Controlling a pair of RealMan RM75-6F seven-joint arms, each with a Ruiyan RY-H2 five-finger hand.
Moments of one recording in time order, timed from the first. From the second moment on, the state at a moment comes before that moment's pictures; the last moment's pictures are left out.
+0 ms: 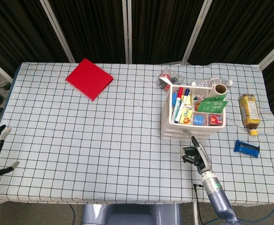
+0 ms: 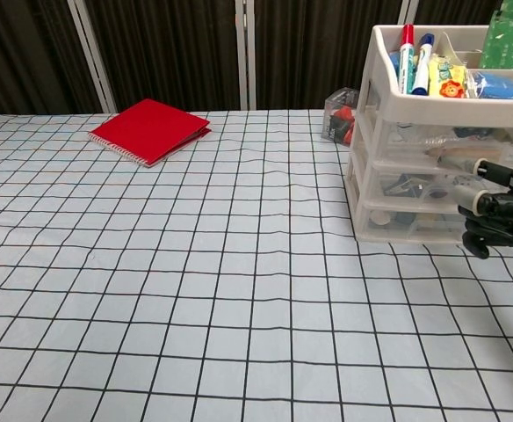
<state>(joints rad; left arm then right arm) -0.08 -1.10 -0.04 -1.62 1.55 1.54 0.03 0.28 -1.47 0.23 -1.76 -1.18 1.01 0.83</state>
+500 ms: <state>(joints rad) -0.08 -1.10 -0.04 -1.63 1.55 1.54 0.04 0.27 -1.43 0.22 -1.80 -1.23 1.00 0.86</state>
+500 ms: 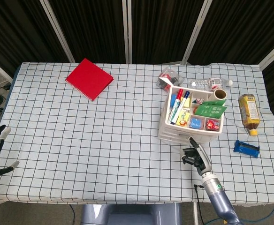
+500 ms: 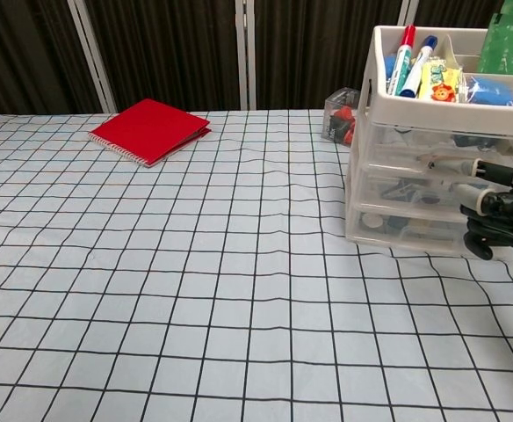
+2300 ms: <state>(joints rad) -0.08 -1.11 -0.04 -1.63 1.53 1.53 0.06 0.16 -1.46 0.06 -1.79 -1.47 1.25 0.78</state>
